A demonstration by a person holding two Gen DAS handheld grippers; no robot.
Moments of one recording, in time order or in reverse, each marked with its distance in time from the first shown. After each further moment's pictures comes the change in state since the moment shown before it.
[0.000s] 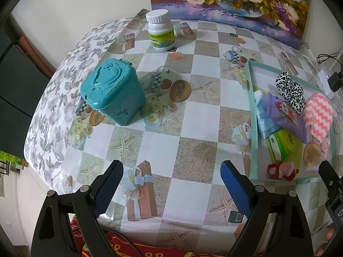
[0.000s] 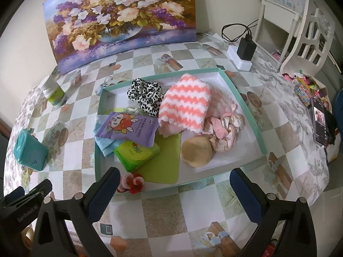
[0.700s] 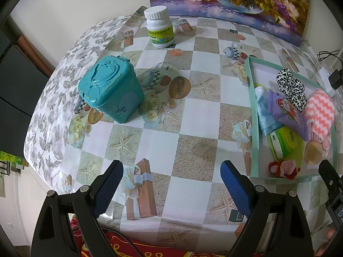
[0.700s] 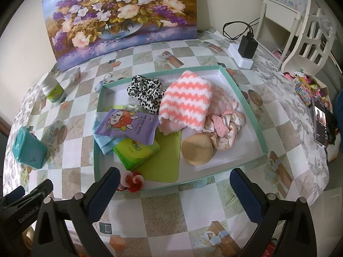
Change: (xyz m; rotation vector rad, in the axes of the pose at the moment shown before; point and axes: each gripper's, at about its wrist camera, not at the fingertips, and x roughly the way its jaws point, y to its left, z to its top) left arm 0.004 0.000 -0.001 0.005 0.017 -0.001; right arm 0.003 0.001 -0.001 -0.004 0.012 -0.002
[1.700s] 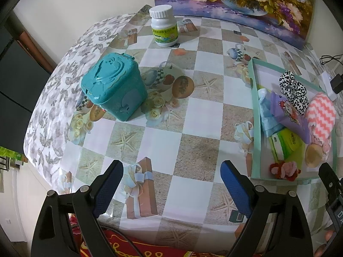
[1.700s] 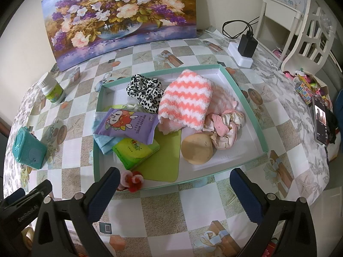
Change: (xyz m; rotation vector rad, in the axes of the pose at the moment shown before) left arm 0.000 0.003 0.000 -0.022 0.001 0.000; right arm 0.001 -0.001 0.000 -0.002 0.002 0.002
